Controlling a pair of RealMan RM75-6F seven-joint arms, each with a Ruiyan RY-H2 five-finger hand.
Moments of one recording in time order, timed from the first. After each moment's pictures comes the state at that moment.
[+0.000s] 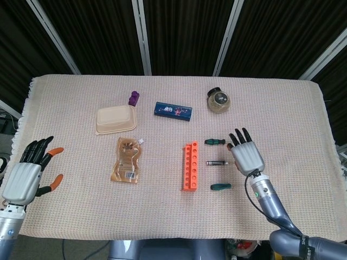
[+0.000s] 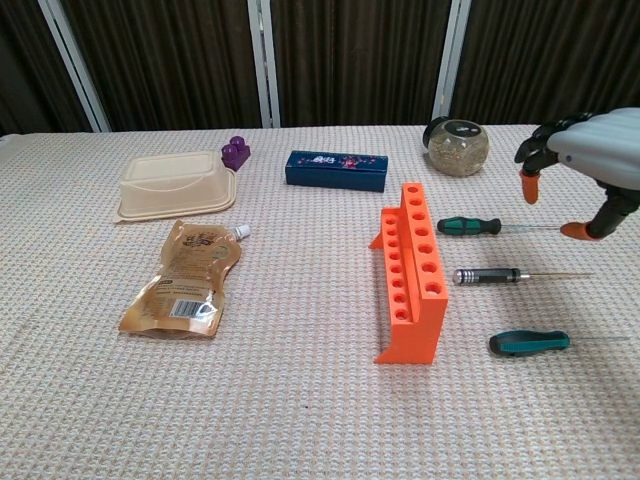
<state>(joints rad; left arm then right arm) -0.17 -1.06 -0.08 -1.91 1.53 1.42 0.15 0.54 -1.38 0.22 -1.67 -1.09 1.04 -0.80</state>
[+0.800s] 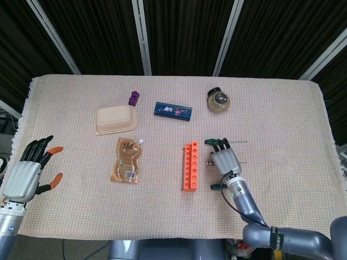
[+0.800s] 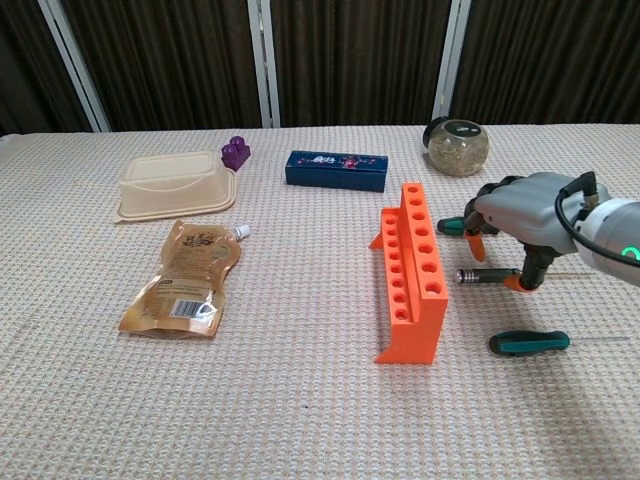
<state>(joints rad) -0.19 -1.07 -0.08 -1.86 1.50 1.40 0.10 0.71 -1.57 0.18 -1.64 -0.76 1.08 -1.03</state>
